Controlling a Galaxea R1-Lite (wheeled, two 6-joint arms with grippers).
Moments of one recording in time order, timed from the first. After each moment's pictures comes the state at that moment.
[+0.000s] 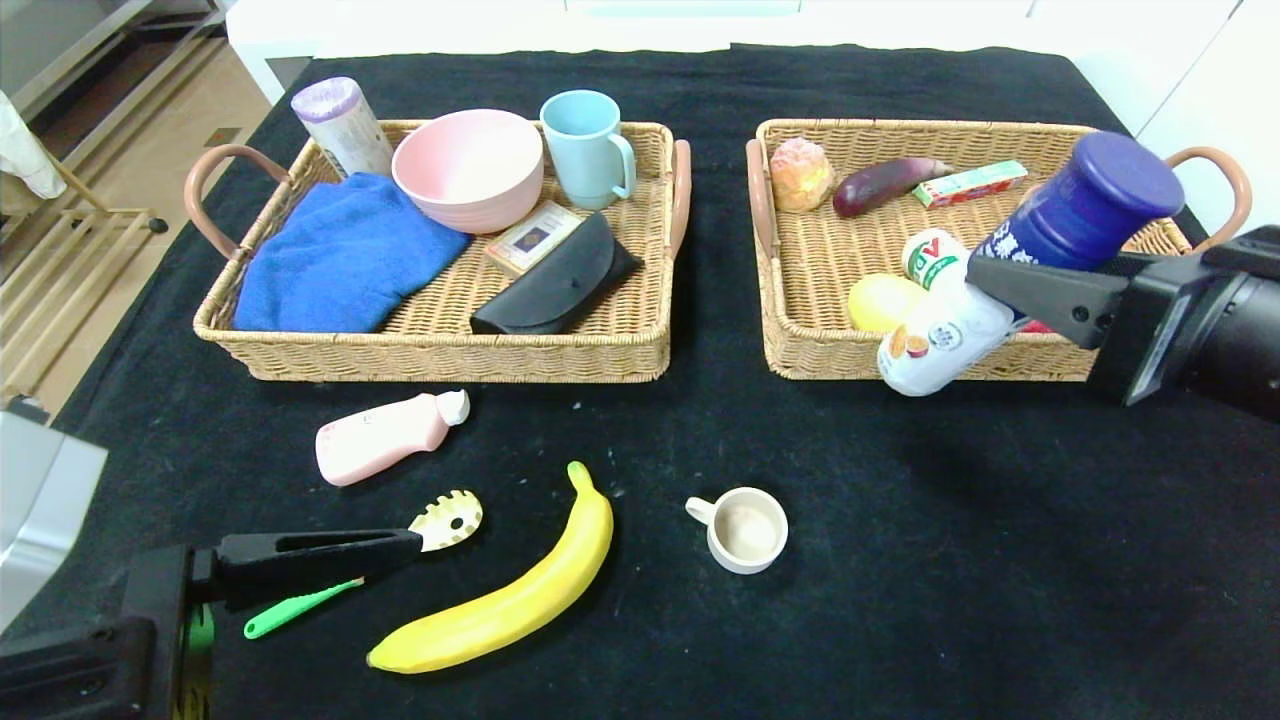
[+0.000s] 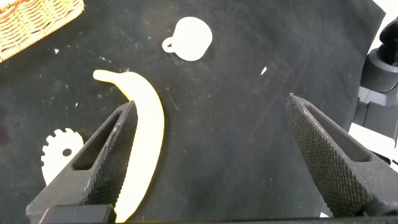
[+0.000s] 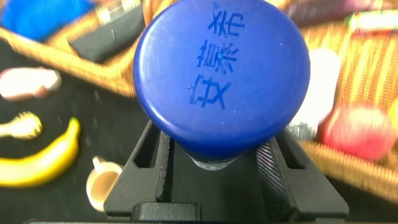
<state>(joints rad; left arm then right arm) -0.65 0.99 -0.58 -0.16 -0.27 0.13 0.55 1.32 -0.93 -0.40 -0.07 -0.01</state>
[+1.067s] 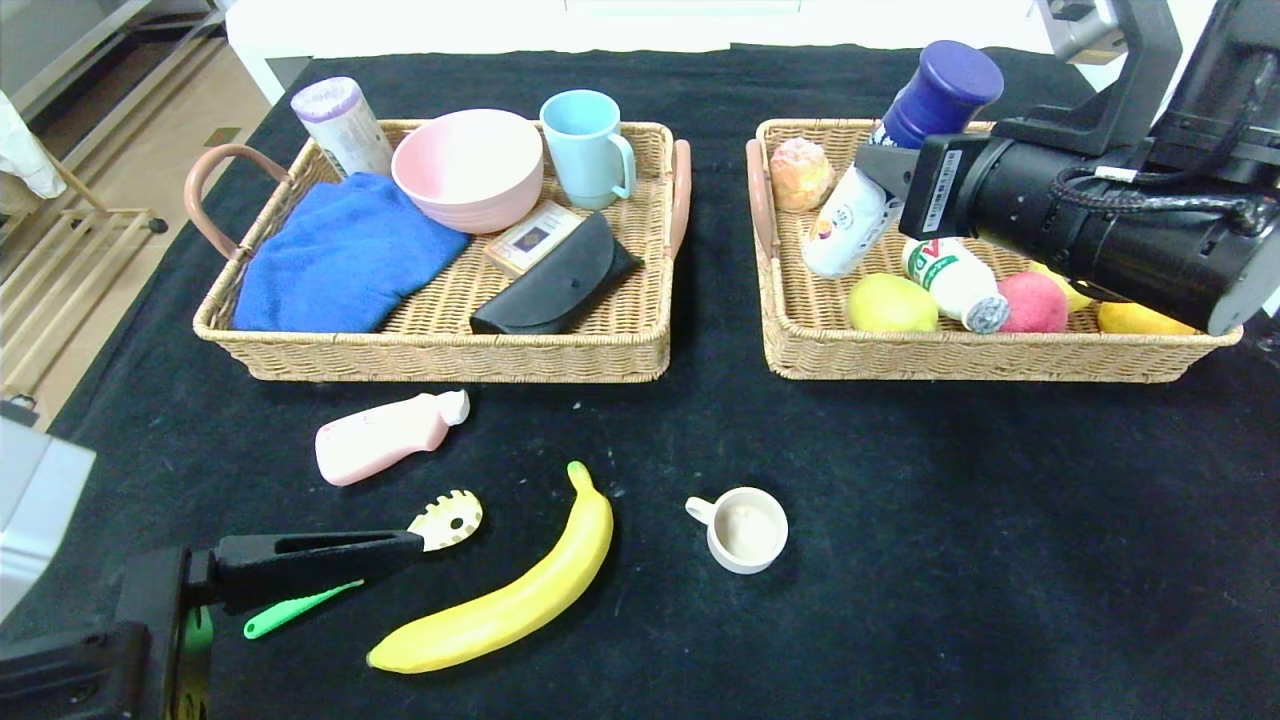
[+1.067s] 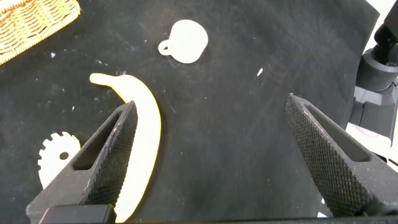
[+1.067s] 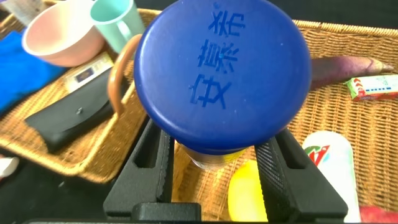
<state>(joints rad) -0.67 0.99 -0.58 -0.16 -0.27 0.13 0.50 1.68 -1.34 -0.46 -0.11 0.01</state>
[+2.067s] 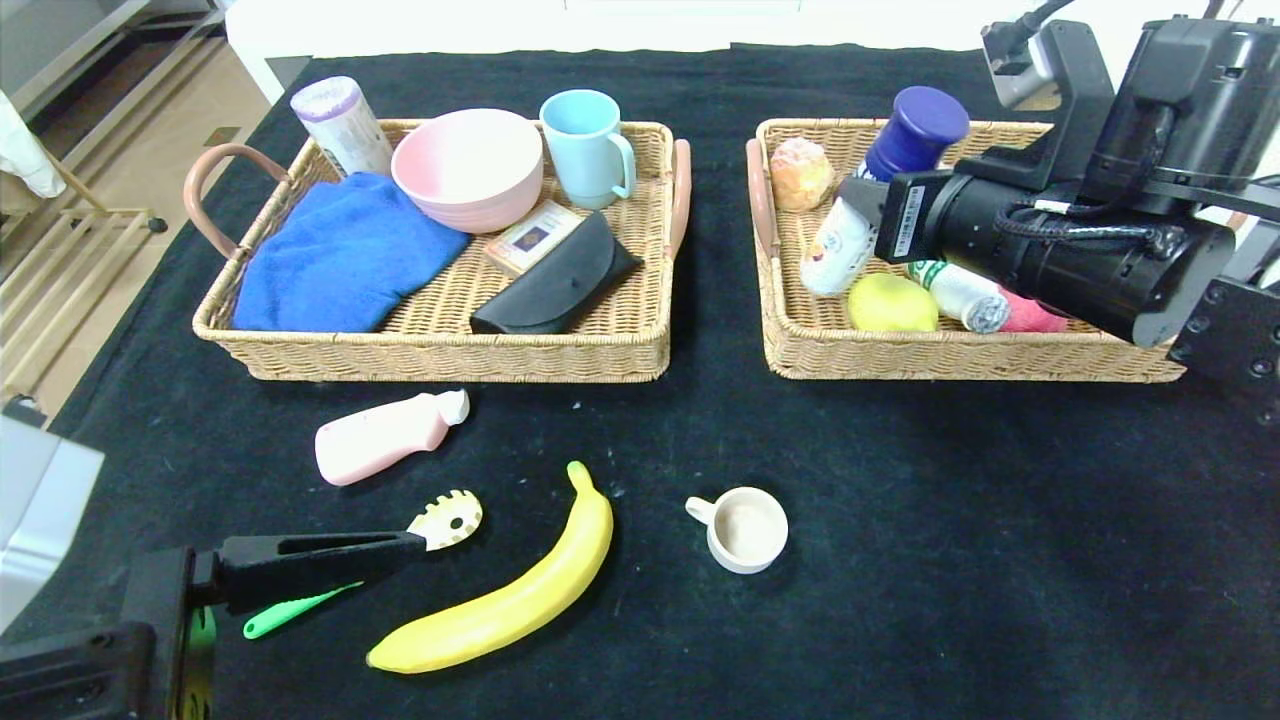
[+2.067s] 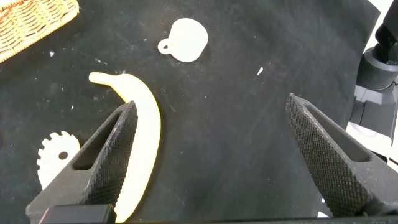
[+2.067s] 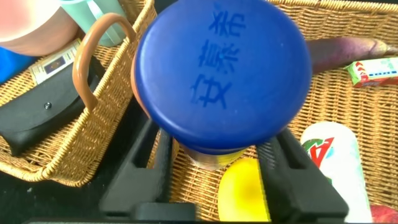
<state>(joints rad) -0.67 0.99 -0.58 -0.16 -0.27 0.13 0.48 1.75 -1.35 -0.48 -0.14 0.01</state>
